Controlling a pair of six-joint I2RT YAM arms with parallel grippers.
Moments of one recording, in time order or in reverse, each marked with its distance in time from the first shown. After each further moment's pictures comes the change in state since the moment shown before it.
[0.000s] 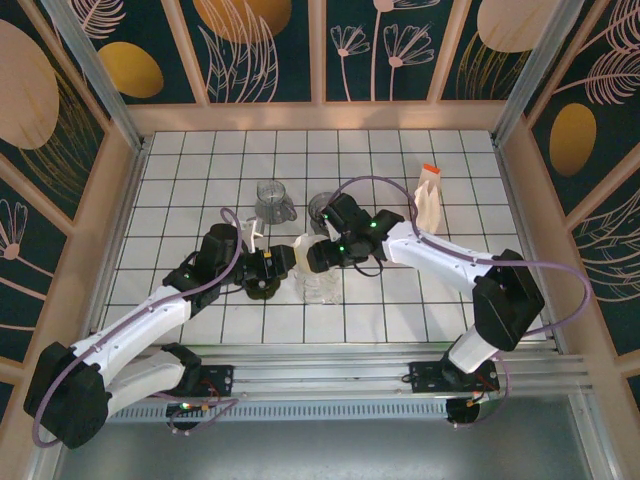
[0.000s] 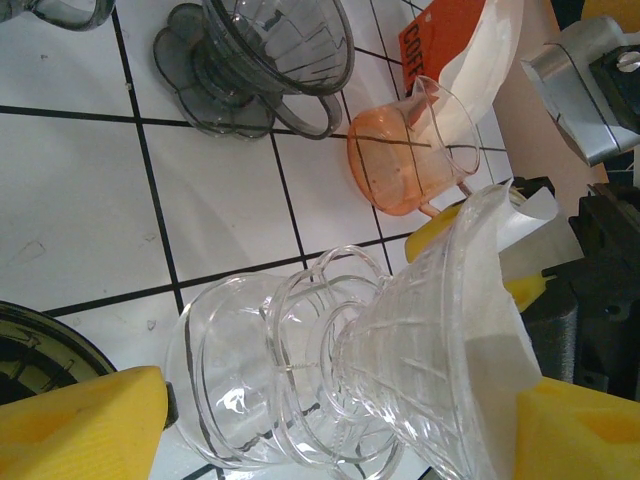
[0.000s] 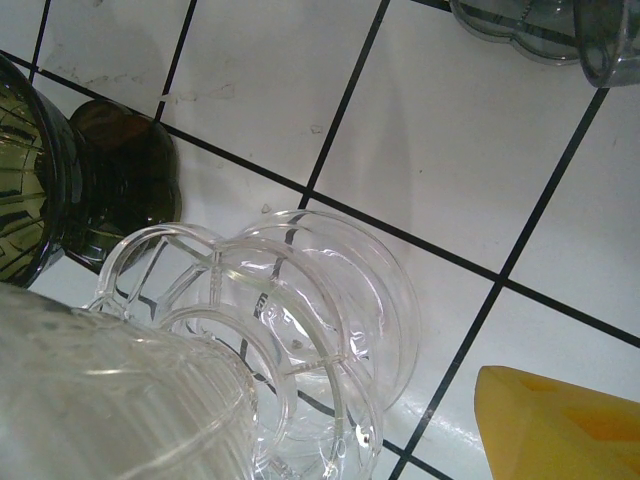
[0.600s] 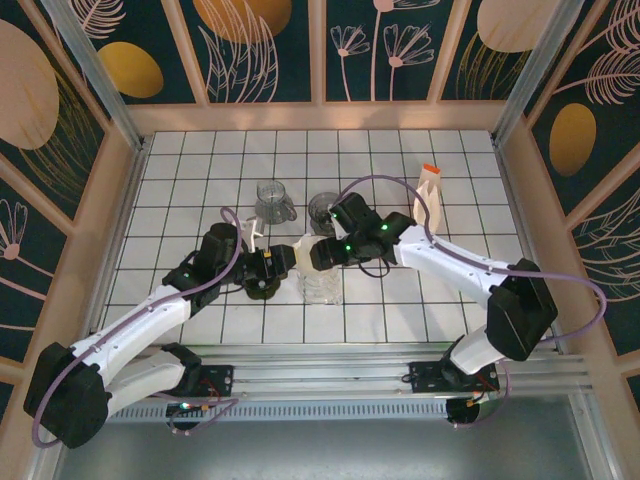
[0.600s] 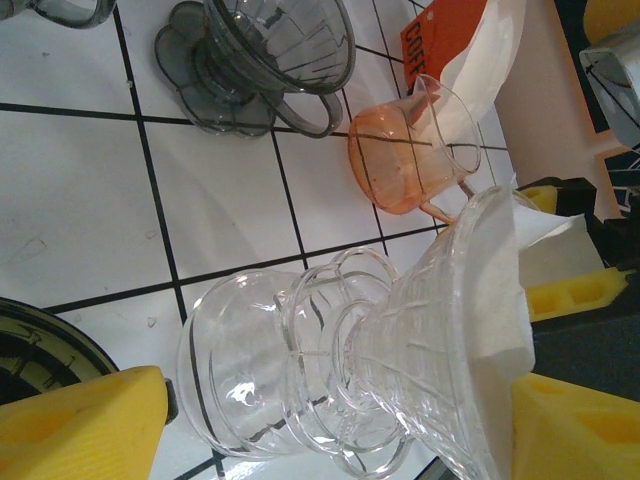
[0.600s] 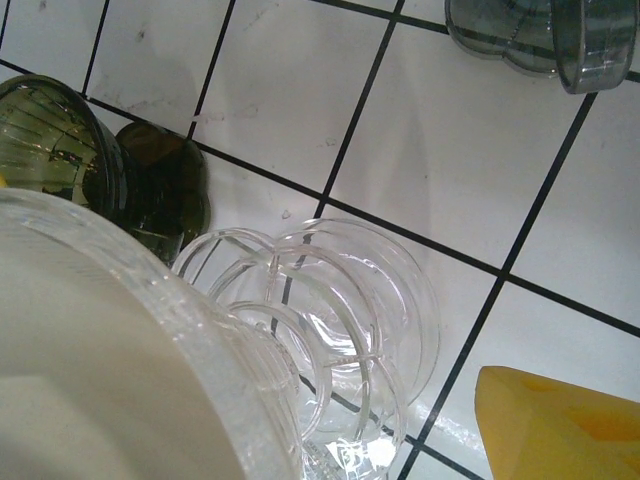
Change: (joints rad) left arm 0.000 0.000 0.008 -0.018 0.000 0.000; right arm -0.014 -0.078 -0.038 0.025 -0.023 0.026
